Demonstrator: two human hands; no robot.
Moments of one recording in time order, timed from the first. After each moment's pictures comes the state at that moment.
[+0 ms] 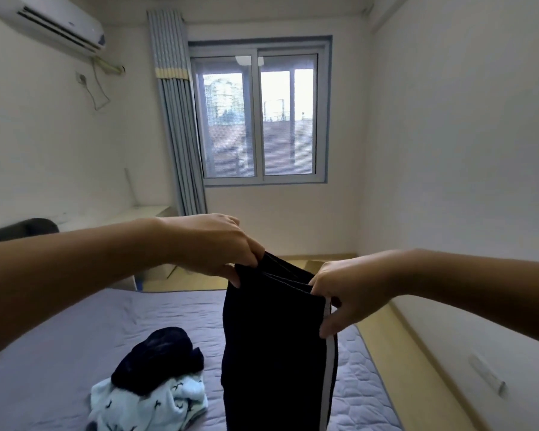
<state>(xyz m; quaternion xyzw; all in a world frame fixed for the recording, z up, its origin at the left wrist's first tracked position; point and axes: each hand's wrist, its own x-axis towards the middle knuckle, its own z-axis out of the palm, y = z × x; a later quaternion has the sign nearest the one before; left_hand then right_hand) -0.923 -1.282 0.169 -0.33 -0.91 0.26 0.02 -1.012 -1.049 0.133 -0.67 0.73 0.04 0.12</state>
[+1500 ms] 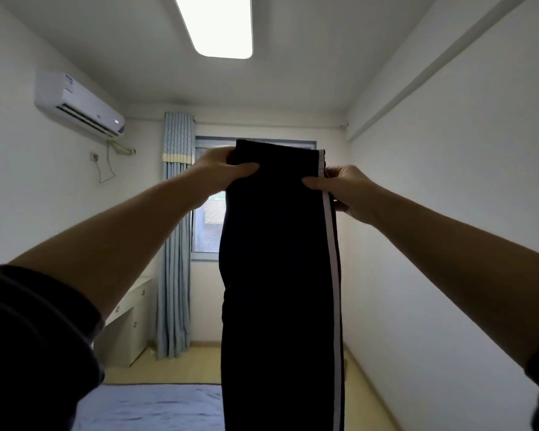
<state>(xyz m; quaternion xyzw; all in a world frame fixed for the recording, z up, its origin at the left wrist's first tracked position) -0.927 -1.250 0.346 -0.08 -0.79 -0.45 0.40 -1.073 -1.056 0.340 -0.45 0.64 -0.62 0.00</state>
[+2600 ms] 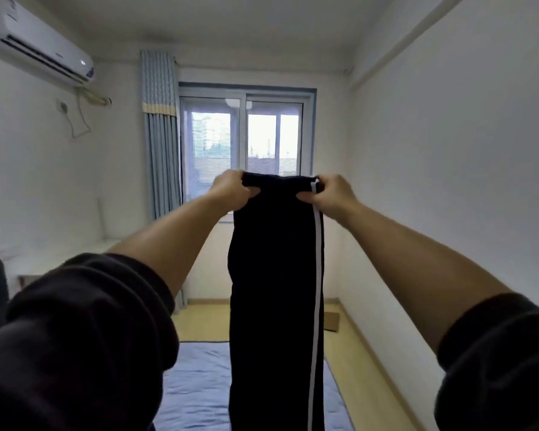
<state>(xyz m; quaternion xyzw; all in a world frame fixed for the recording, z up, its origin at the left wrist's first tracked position) -1.116 -1.310 0.281 0.10 -0.88 -0.35 0.32 -1.210 -1.126 0.268 -0.33 0.79 -0.49 -0.15</state>
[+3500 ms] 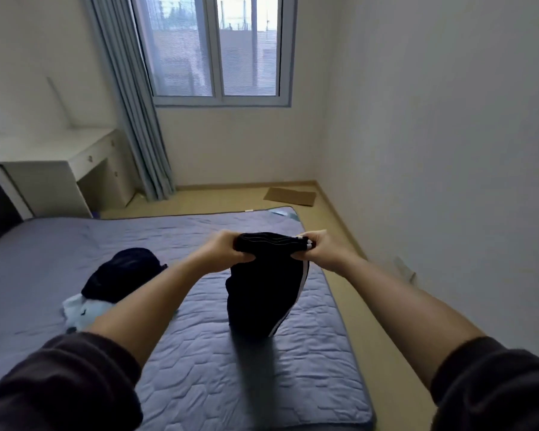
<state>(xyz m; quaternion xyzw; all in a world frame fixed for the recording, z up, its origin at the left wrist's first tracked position) -0.933 -1.209 -0.038 0.06 -0.93 -0.36 0.00 -1.041 -0.990 -0.060 -0.27 0.84 -0.45 0.16</state>
